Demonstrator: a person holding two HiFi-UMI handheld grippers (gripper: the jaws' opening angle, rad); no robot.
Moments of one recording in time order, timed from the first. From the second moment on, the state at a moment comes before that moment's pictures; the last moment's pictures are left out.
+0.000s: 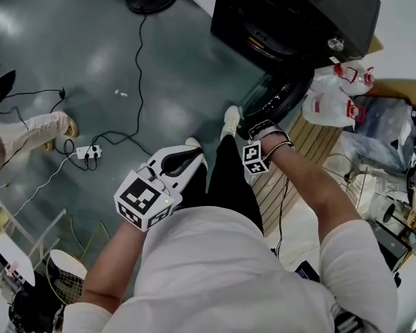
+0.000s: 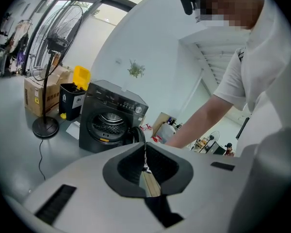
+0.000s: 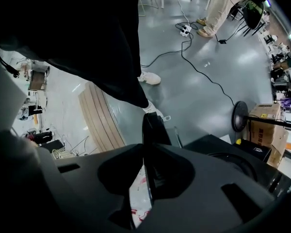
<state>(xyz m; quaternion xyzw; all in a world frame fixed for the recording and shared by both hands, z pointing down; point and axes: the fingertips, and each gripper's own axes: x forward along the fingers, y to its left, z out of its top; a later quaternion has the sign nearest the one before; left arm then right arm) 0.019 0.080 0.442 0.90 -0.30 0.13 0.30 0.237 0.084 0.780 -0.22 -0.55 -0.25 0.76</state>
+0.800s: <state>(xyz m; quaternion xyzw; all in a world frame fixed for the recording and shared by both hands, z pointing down) 0.028 0.090 0.449 0.90 -0.27 0.16 0.30 0.261 0.102 0.780 -0.23 -0.54 -0.25 0.77</state>
